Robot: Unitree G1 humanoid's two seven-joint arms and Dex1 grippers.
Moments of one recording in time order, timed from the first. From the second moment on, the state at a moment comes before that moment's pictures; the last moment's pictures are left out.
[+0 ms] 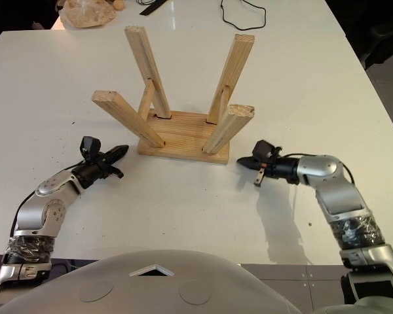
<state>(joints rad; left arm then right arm) 0.13 0.45 0.03 -0.07 -0.48 0.44 -0.58 -0.05 -0.80 0.16 0.05 0.18 0.24 0.96</state>
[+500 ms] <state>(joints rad) 0.05 0.47 -0.01 0.00 -0.44 0.42 -0.64 -0.08 -0.73 0.20 0.06 0.15 0.21 0.96</state>
